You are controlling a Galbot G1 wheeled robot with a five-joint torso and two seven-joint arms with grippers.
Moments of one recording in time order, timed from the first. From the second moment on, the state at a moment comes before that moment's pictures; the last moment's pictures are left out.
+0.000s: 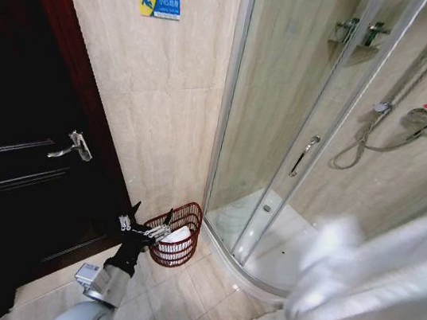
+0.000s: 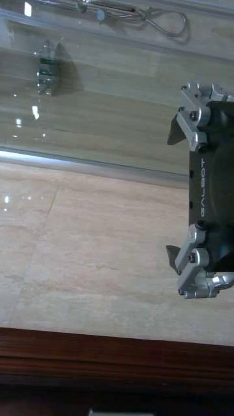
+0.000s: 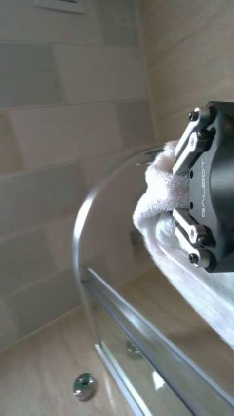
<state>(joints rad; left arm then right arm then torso) 1.88 -1.58 -0.50 -2.46 -0.10 0.05 0.11 -1.50 1.30 1.43 2.27 0.44 0.62 0.04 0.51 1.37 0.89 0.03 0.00</state>
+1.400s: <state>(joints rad) 1.88 -1.58 -0.50 -2.46 -0.10 0.05 0.11 -1.52 1.29 1.49 2.43 0.63 0.56 0.03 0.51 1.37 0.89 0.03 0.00</state>
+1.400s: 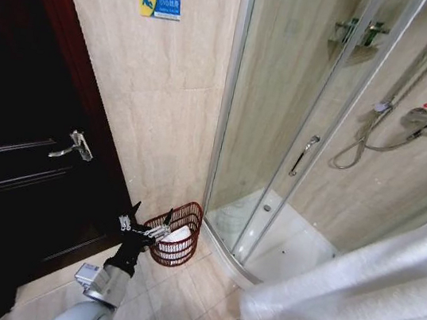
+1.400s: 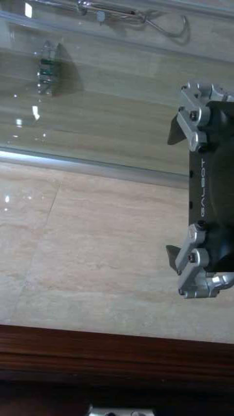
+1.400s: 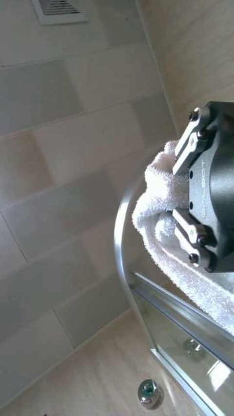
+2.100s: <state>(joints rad) 1.88 -1.58 -0.50 -2.46 -0.10 0.05 0.11 -1.52 1.29 1.49 2.42 0.63 0.56 0.03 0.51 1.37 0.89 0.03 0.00</state>
